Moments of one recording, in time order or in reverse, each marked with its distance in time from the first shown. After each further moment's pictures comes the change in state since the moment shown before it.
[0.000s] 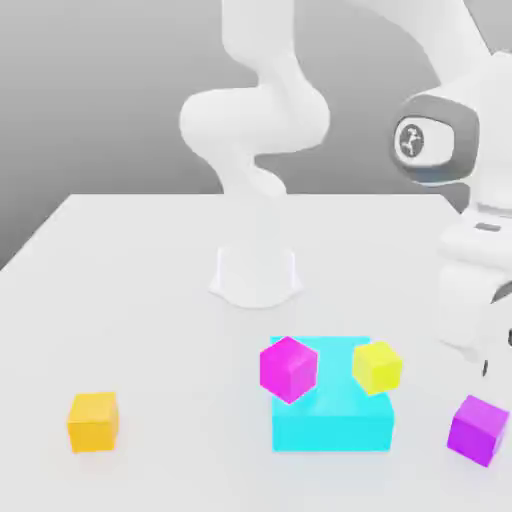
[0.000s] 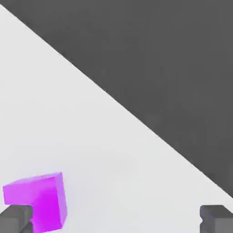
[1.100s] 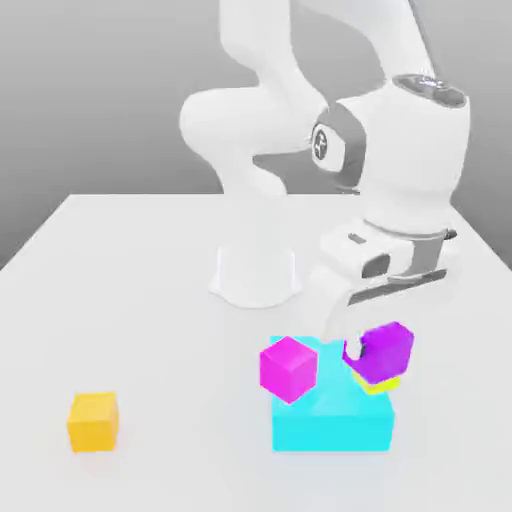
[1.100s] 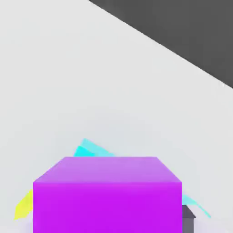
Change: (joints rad) arm -0.122 -0.353 -0.143 -0.265 0.128 -0.156 -0.034
